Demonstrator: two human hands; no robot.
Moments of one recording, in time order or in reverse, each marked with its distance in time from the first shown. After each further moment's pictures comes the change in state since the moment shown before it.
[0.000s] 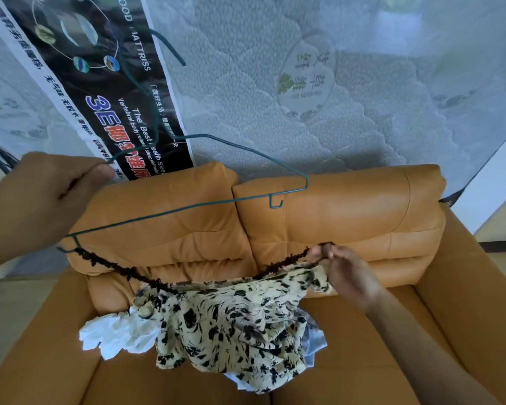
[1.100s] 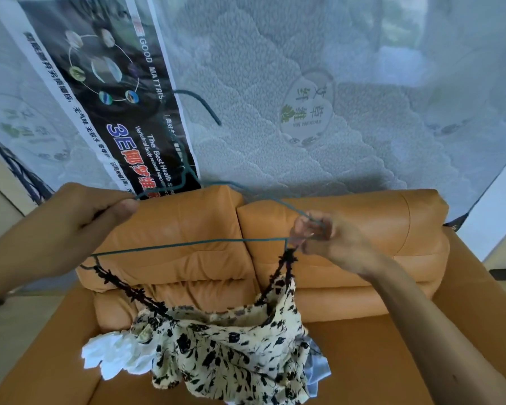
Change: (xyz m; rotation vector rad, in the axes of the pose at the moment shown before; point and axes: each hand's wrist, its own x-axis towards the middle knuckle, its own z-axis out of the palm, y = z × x) left_hand -0.008 0.111 -0.049 -0.120 -0.157 0.144; right_hand -0.006 -0.111 0.084 -0.721 -0.137 -0.318
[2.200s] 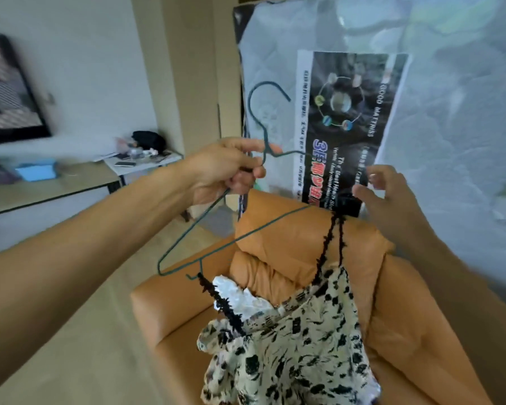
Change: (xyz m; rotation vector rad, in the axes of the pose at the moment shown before) left_hand -0.085 0.100 -0.112 -0.966 0.401 -0.869; right_hand 0.081 -0.142 0.144 -0.307 -0.085 -0.349
